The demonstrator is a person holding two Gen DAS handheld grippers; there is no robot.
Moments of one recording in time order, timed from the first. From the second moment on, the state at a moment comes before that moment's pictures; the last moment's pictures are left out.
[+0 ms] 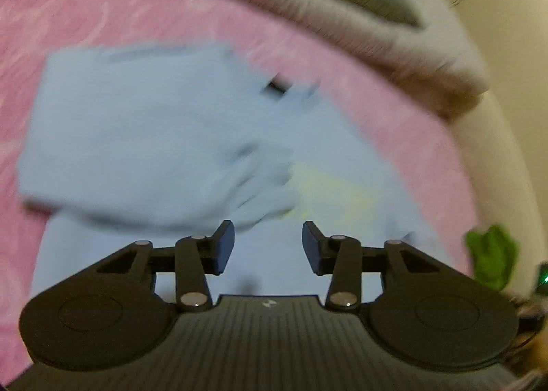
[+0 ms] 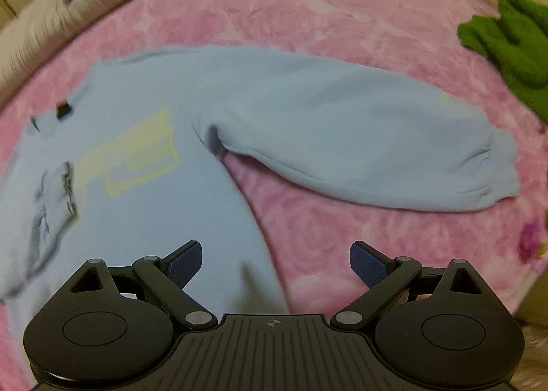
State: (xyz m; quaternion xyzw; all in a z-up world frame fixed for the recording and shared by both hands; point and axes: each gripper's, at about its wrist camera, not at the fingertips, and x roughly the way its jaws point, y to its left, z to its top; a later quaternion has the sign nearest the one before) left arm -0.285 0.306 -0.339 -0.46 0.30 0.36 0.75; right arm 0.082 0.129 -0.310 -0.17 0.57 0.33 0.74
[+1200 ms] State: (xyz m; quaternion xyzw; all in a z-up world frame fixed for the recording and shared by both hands) left arm -0.349 0.365 -0.391 -0.45 0.37 0.43 0.69; right arm 0.014 0.253 -0.344 -0.03 0.47 0.54 0.70
